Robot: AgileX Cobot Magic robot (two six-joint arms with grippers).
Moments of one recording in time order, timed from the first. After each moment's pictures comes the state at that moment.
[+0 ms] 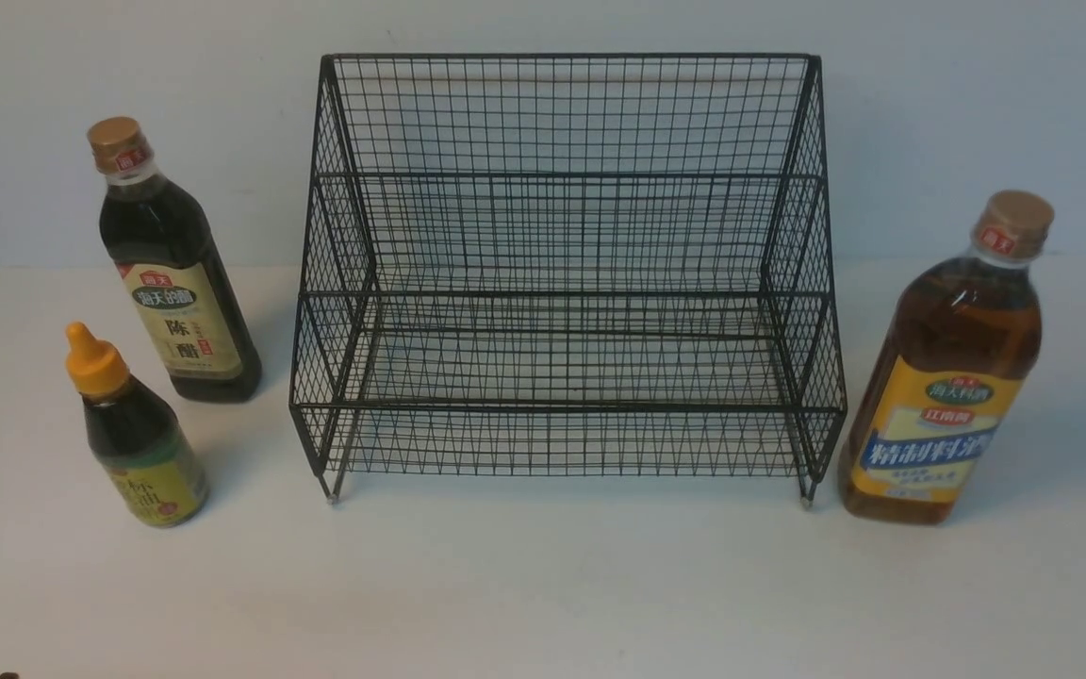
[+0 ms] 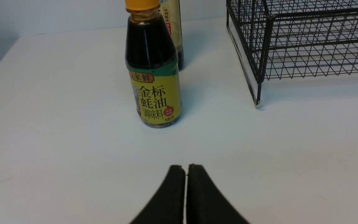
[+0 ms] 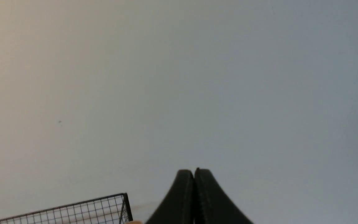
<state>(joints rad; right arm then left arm) -0.03 0.31 -0.26 0.22 -0.17 0.01 -0.07 -0.01 0.03 0.03 0.38 -0.01</state>
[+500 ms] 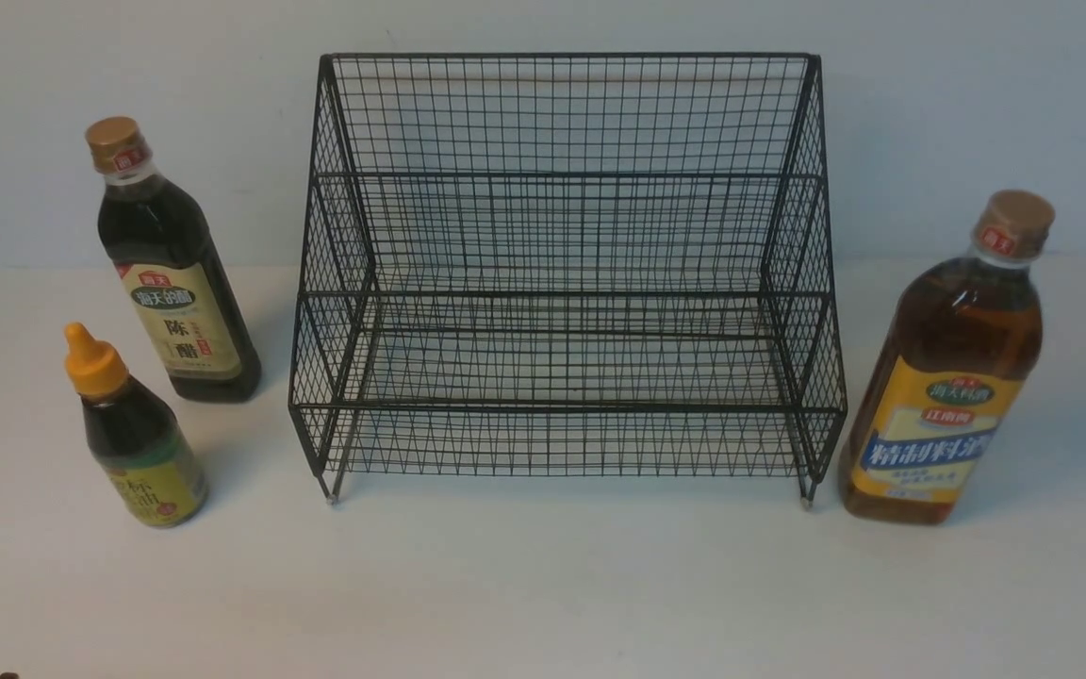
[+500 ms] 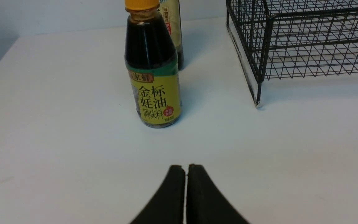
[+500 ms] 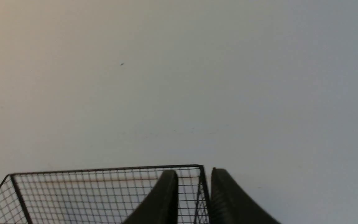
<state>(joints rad) 0.17 1.03 -0.57 -0.11 -0.43 0.25 -0.07 -0.01 0.03 0.03 0.38 -0.01</state>
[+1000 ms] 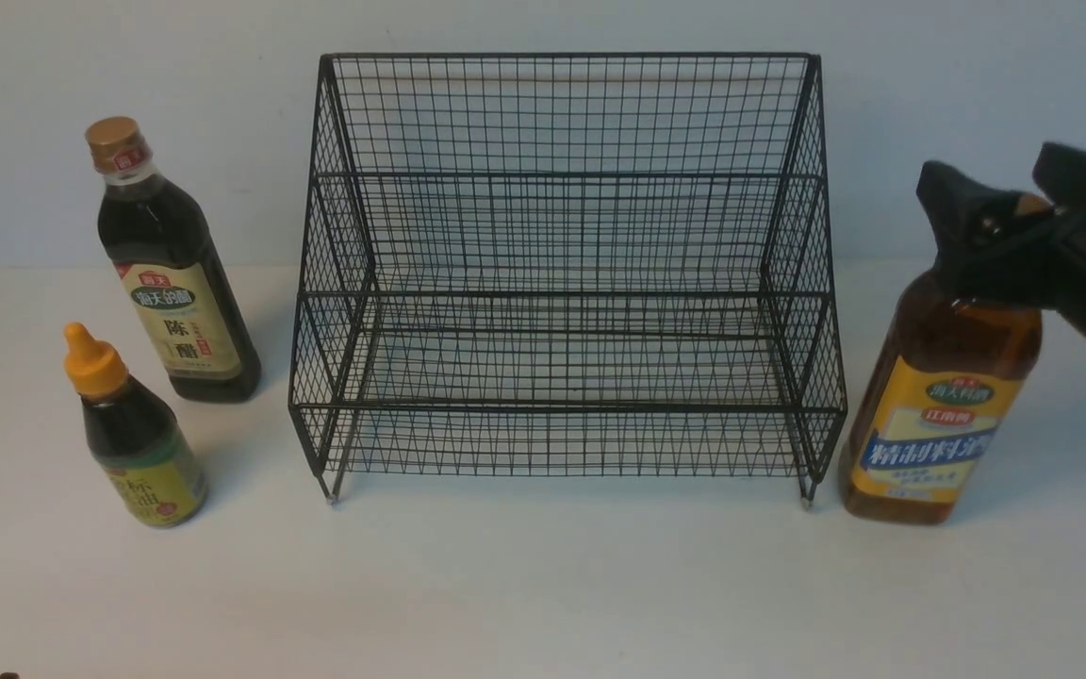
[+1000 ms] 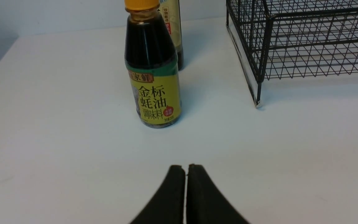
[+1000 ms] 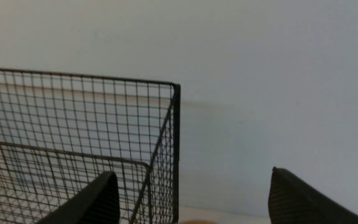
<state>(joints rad) 0.19 1.37 -0.64 0.08 -0.46 -0.06 -0.07 -0.01 0.03 0.03 0.38 -0.01</state>
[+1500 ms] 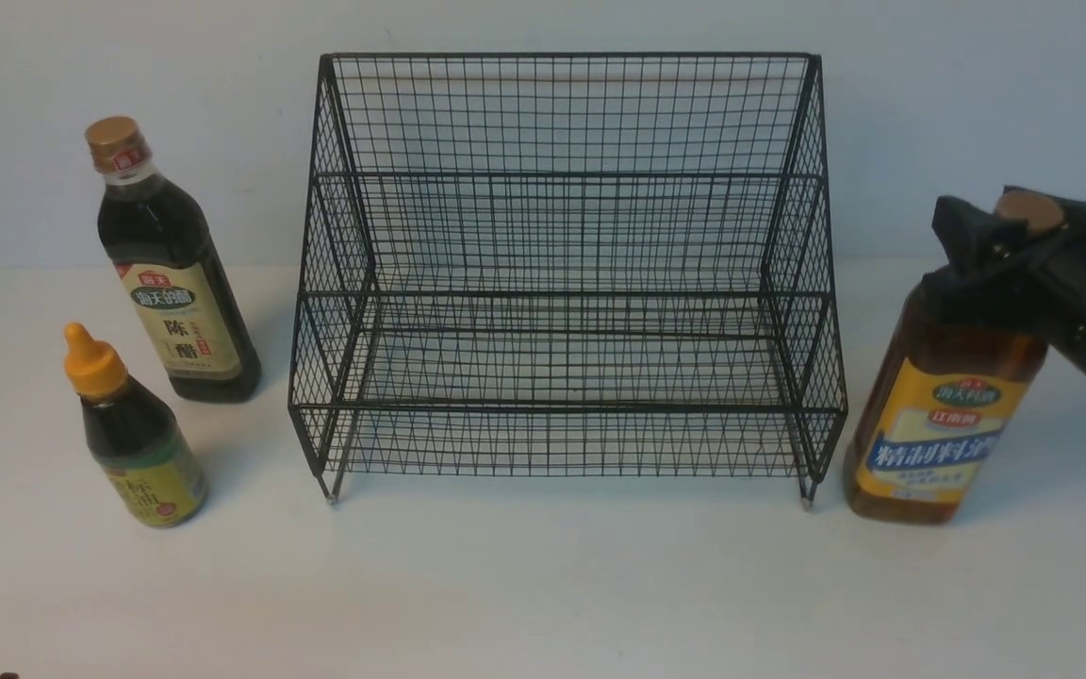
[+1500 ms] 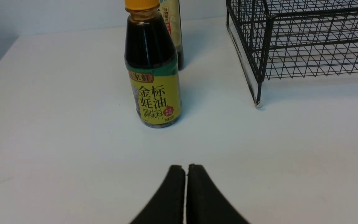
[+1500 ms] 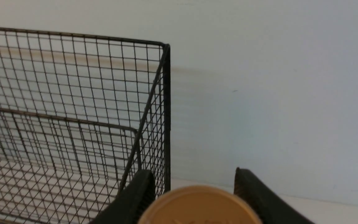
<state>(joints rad) 0.20 1.37 -0.64 0.07 -0.40 -0.09 -0.07 -0.01 0.03 0.03 0.38 -0.01</state>
